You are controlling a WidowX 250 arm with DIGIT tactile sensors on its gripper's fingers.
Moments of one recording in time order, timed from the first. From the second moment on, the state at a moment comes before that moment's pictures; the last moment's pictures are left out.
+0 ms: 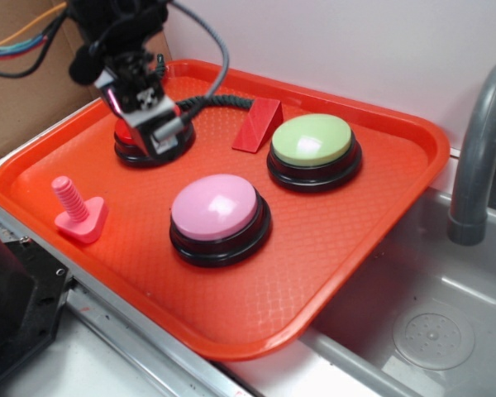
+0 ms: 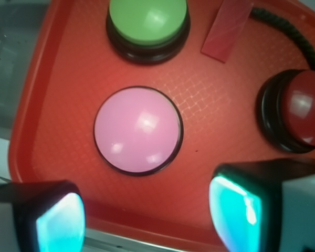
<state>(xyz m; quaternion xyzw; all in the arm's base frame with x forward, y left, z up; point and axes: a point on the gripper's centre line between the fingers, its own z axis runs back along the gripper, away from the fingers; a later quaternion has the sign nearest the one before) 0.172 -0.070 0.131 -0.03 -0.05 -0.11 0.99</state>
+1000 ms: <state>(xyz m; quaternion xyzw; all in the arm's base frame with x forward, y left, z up) 0.163 -0.074 0.151 -0.03 -0.03 -0.09 0.99</state>
